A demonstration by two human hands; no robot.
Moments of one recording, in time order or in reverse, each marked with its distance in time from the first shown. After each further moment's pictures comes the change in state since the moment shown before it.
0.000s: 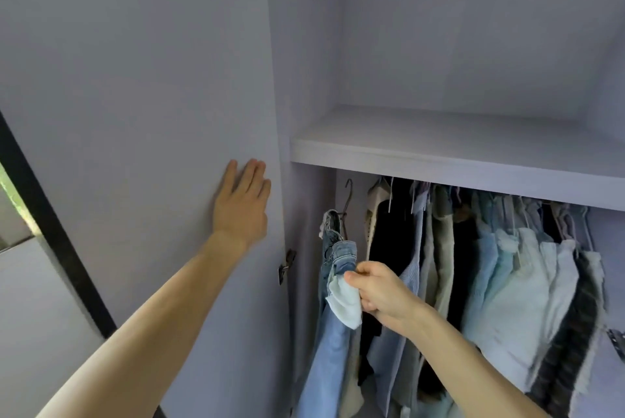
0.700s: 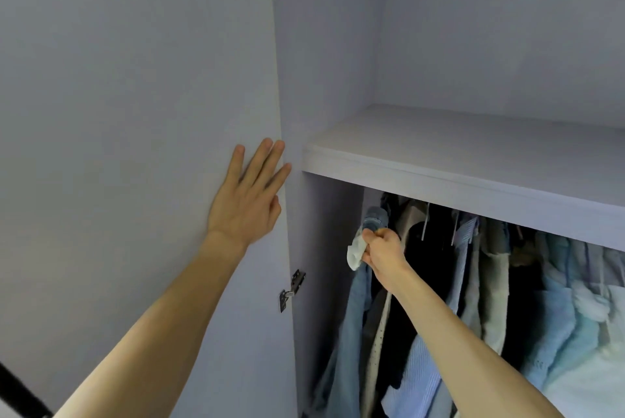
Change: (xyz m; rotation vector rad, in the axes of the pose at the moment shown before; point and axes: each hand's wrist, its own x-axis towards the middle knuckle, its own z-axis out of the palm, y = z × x) left_hand 0.071 0.013 0.032 0.188 0.265 -0.076; right_hand 0.215 -0.020 -0.037 0.084 0.259 -0.088
